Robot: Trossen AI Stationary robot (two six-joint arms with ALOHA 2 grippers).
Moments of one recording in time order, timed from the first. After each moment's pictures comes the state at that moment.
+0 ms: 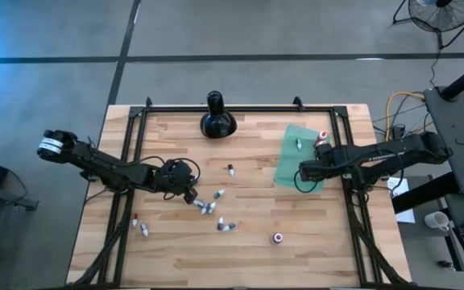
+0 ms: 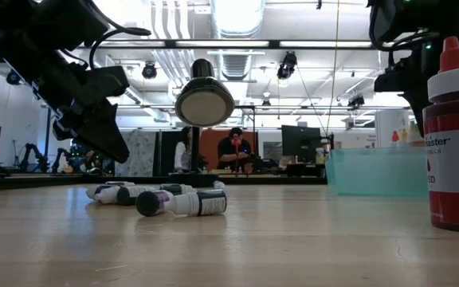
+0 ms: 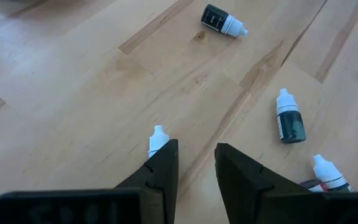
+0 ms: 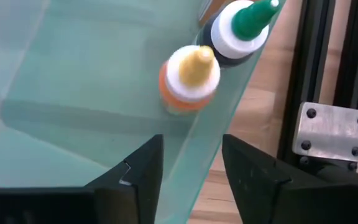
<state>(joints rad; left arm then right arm) -0.21 1.19 0.47 -0.16 -0.47 -0.79 0.07 1.16 0.80 -1.27 0.29 1.52</state>
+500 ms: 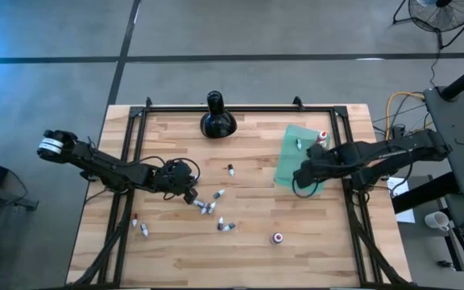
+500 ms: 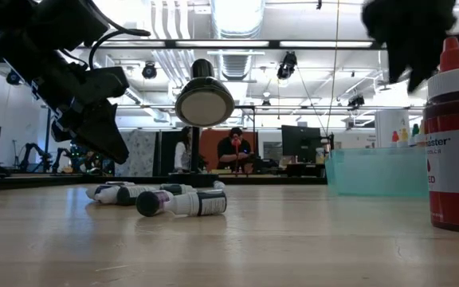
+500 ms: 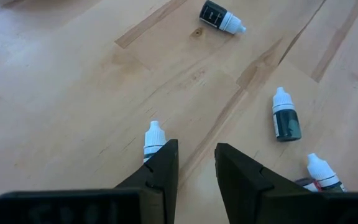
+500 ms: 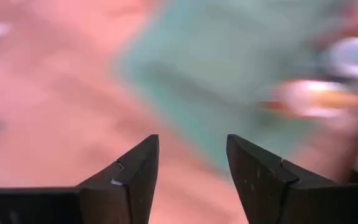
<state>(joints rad) -0.21 1.19 0.47 -0.16 -0.45 -0.82 0.19 1.16 1.02 -1.22 0.24 1.33</state>
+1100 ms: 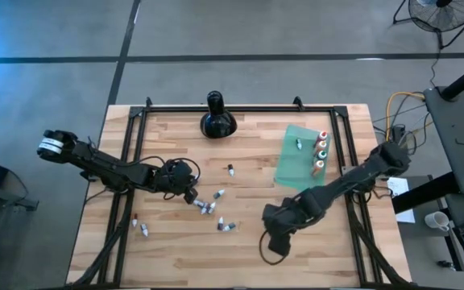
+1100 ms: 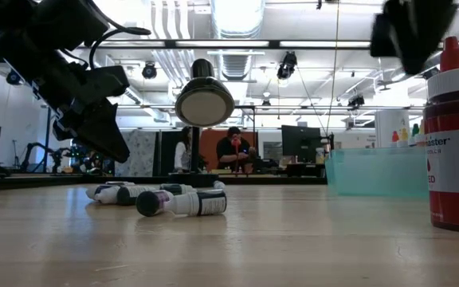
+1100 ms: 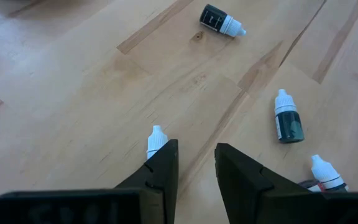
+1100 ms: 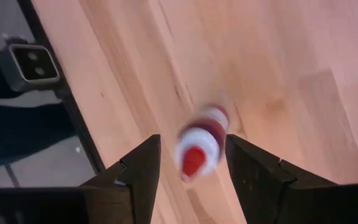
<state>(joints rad) -0.21 1.19 0.47 -0.15 -0.46 -0.79 0.49 1.70 1.34 -0.85 -0.09 0.96</state>
